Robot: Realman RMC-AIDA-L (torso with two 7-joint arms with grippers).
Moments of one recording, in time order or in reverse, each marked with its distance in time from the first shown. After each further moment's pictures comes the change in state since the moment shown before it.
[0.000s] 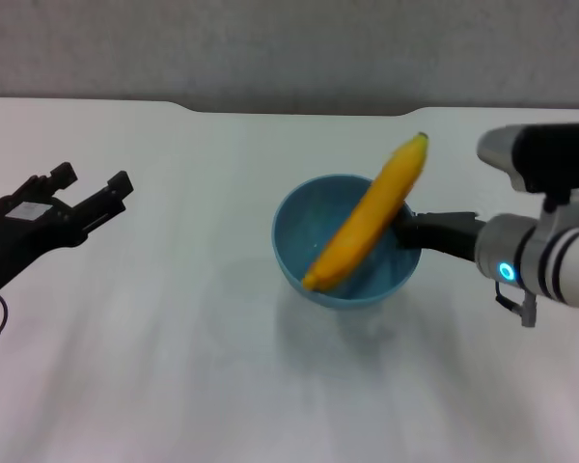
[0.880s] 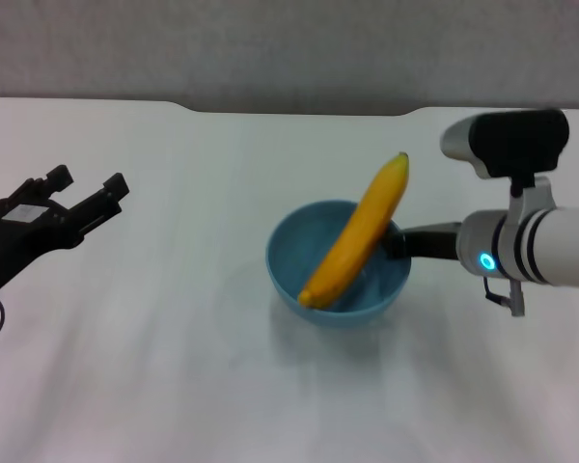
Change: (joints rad) left arm -0.002 0.001 -0.003 0.015 -0.012 0.000 0.010; right arm 0.177 0.007 0.061 0.166 0.002 0.165 -0.005
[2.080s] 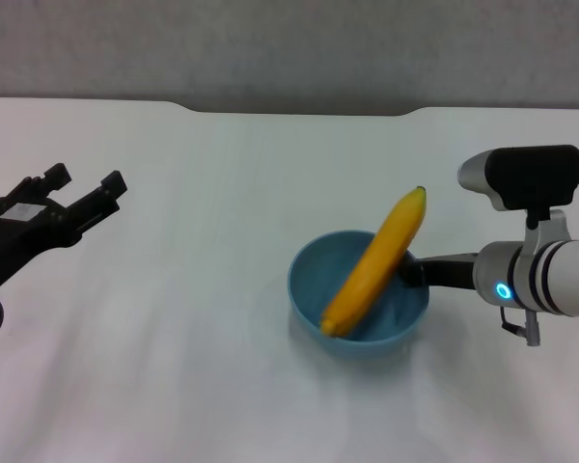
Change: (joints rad) left arm 0.001 0.001 -0.001 0.001 -0.011 -0.005 0.003; right arm -0.041 0.002 -0.016 0.047 0.012 -0.023 0.000
